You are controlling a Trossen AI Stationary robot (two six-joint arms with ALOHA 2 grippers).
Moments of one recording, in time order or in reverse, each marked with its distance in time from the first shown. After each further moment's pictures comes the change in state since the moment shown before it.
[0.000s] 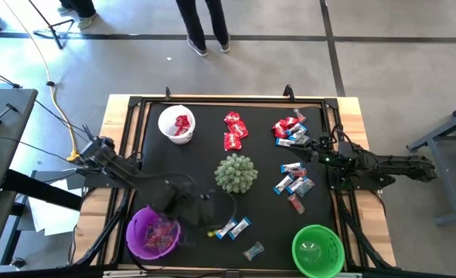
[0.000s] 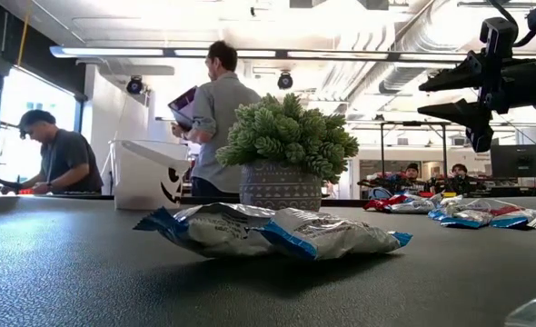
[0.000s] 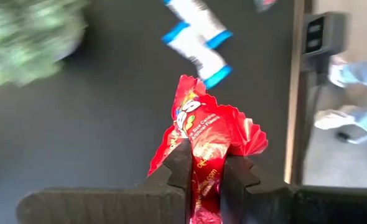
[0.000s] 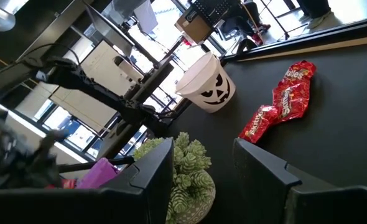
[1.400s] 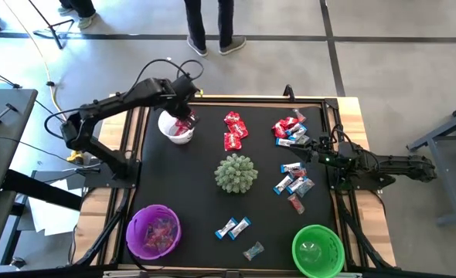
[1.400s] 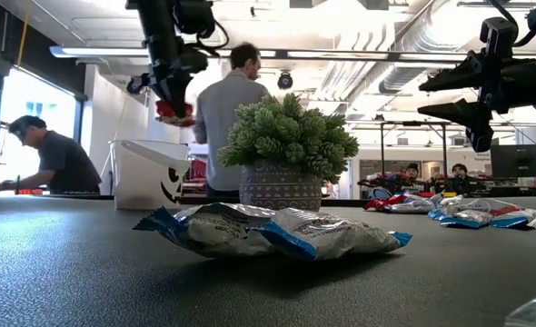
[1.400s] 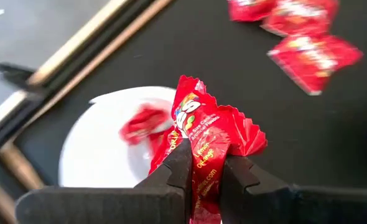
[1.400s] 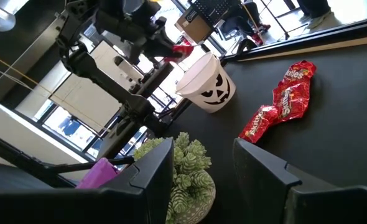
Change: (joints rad) left arm 1.114 -0.302 -0.381 0.150 -0.013 0.342; right arm 0.000 0.000 0.000 0.000 0.000 0.000
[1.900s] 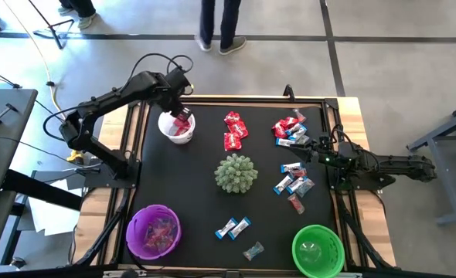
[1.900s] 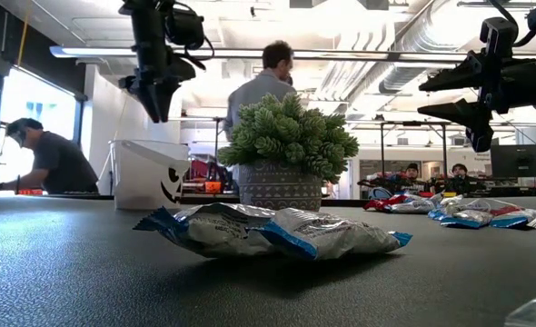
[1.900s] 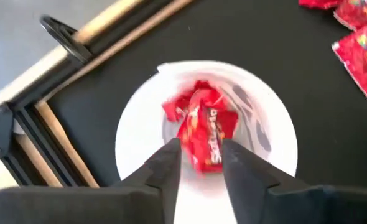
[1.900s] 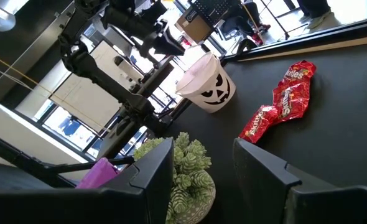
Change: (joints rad) left arm 0.117 0.000 0.000 -0.090 0.001 -0.026; right arm 0.000 0.000 0.000 0.000 0.000 0.000
